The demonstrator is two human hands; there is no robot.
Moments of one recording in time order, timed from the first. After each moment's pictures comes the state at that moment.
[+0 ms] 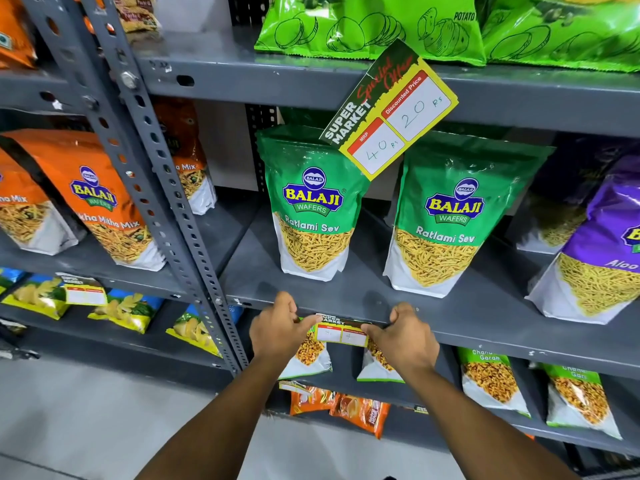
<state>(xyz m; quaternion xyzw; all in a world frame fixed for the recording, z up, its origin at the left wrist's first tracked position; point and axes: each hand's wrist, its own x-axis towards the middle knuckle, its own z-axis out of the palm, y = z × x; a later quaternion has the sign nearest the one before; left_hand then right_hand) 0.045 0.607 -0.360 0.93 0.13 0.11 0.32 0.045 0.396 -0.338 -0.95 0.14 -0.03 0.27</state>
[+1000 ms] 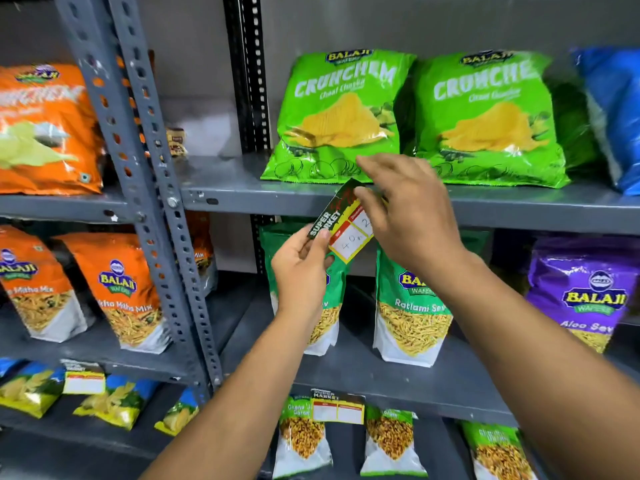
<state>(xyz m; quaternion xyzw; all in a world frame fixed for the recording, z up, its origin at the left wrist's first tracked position) 0.067 0.541 -0.118 0.53 -0.02 0.23 0.82 0.058 0.414 -0.032 -0.82 -0.25 -0.48 0.20</state>
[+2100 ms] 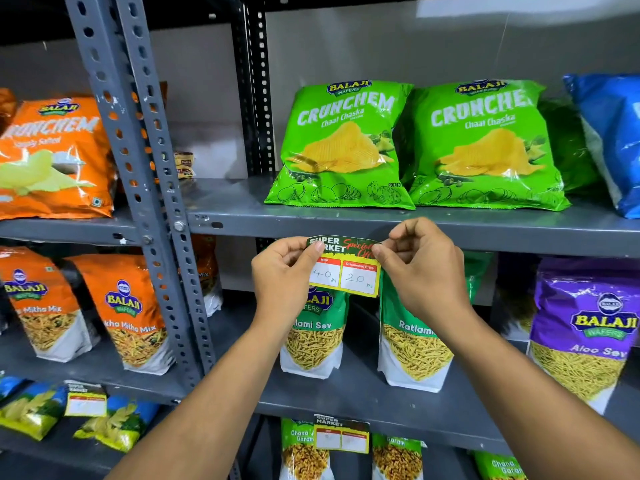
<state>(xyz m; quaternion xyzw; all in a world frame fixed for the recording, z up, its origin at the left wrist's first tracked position) 0.061 0.571 -0.093 0.62 -0.04 0.30 0.72 0.043 0.402 -0.062 -0.79 -0.12 -0.32 0.51</state>
